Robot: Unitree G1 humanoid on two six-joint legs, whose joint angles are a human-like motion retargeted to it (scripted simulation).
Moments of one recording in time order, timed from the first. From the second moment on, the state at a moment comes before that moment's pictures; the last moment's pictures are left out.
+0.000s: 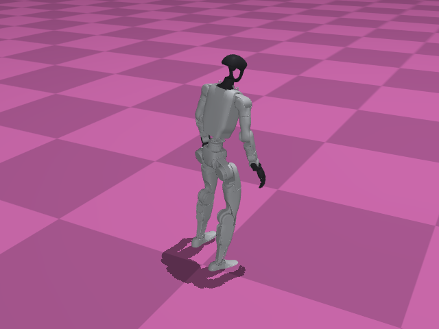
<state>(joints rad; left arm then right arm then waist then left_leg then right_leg) -0.10 0.28 -0.26 1.04 0.24 -0.03 0.17 -0.12 -0.34 0.44 1.07 -0.09 -0.05 -0.24 0.12 -0.05 0.21 -0.14 0.01 0.18 0.23 -0.23 -0.09 -0.07 -0.18 -0.13 0.21 -0.16 0.16</state>
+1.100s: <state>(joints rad) -0.07 0.21 -0.23 1.11 0.16 -0.01 0.17 -0.22 -0.35 0.42 1.05 -0.08 -0.02 -0.23 0.12 -0.03 0.18 -0.03 -0.02 -0.03 0.06 -0.16 -0.08 -0.02 -0.14 -0.05 0.13 -0.11 0.15</state>
